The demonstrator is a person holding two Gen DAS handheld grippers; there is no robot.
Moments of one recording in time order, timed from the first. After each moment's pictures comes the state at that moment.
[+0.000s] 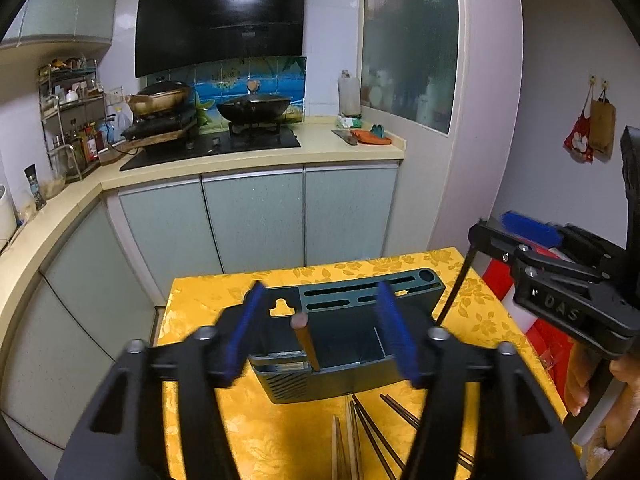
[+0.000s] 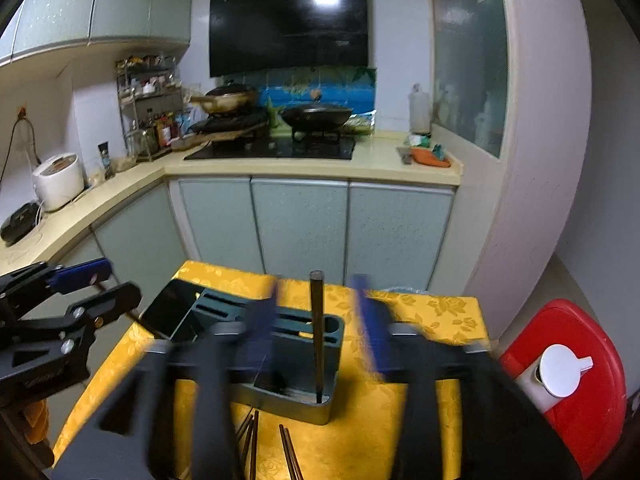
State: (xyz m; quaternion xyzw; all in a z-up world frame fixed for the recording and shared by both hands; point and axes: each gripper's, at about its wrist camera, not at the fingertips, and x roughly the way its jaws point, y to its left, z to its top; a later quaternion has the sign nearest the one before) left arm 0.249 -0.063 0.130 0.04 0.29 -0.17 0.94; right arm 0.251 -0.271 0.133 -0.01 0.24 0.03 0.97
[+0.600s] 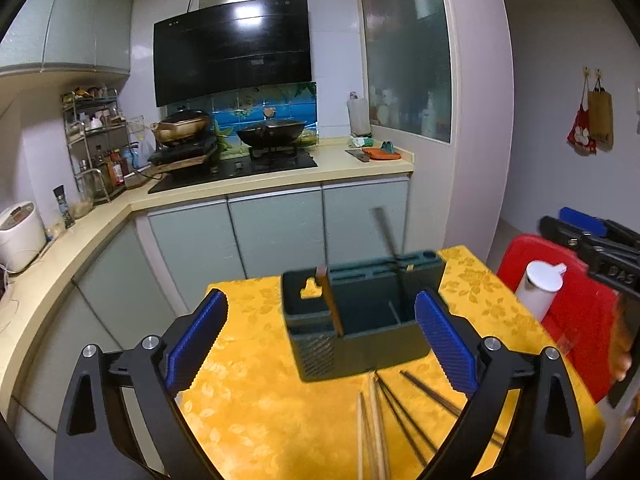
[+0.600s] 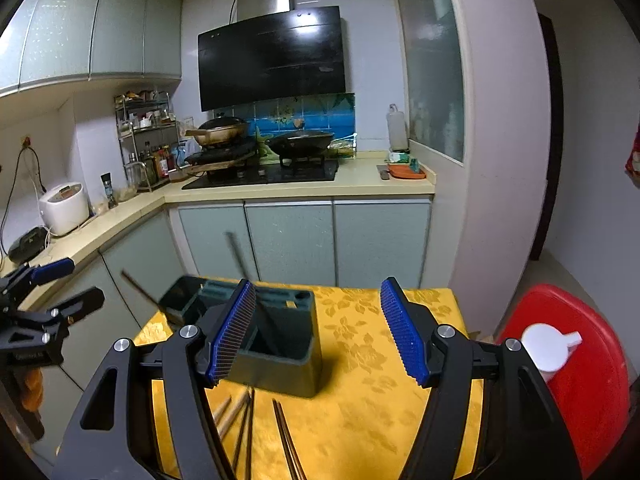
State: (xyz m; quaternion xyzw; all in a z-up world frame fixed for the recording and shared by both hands) left arm 0.173 -0.036 0.128 0.07 0.24 -0.14 0.96; right arm 0.158 -0.311 0.127 0.03 0.21 0.03 0.98
